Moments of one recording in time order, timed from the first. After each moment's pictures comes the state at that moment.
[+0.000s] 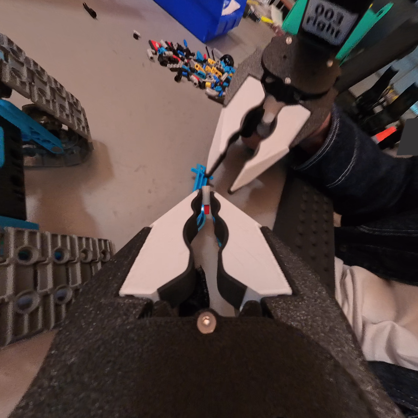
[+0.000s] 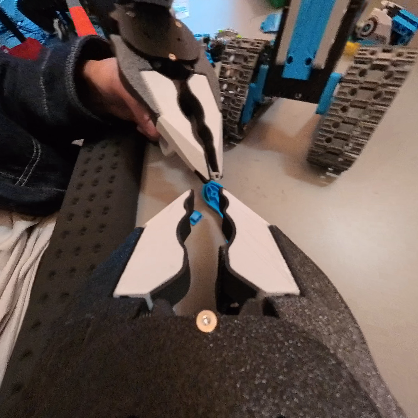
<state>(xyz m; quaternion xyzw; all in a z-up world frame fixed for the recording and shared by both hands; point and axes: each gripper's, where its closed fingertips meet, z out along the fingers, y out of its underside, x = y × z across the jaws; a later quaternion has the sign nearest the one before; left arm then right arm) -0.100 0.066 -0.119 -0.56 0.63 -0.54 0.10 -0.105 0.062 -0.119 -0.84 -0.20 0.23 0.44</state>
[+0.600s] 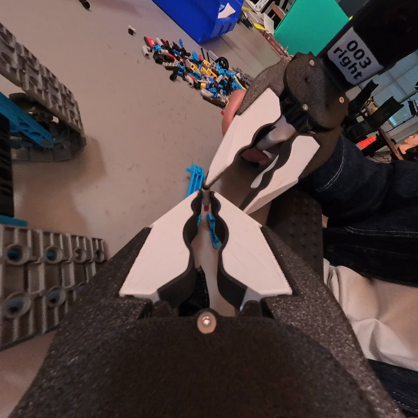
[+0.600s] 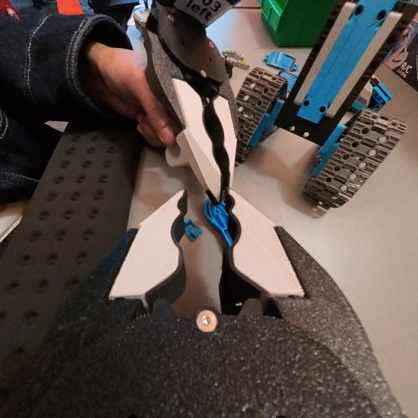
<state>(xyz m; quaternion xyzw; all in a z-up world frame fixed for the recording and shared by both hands) -0.101 0.062 -0.119 -0.56 0.62 -0.55 0.08 -0.122 0.069 -0.113 -0.82 -0.27 0.14 0.49</state>
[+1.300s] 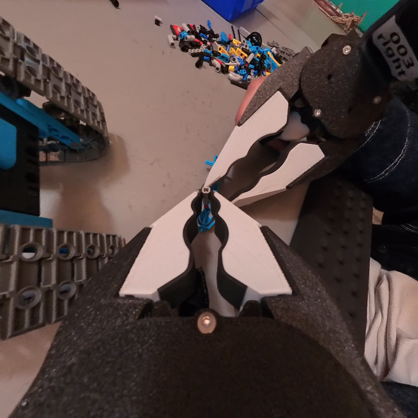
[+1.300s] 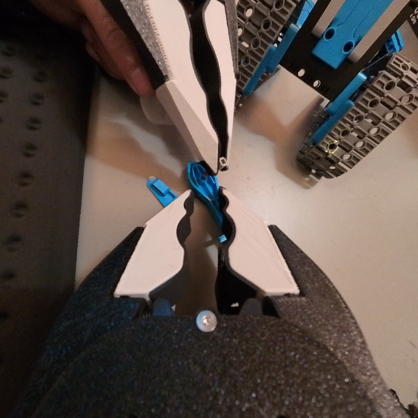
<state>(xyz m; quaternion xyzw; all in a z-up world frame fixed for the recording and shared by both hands) -0.097 0.072 -0.134 -0.57 0.65 -0.47 0.15 -0.102 0.070 -0.155 -0.86 -0.29 0.03 0.41</state>
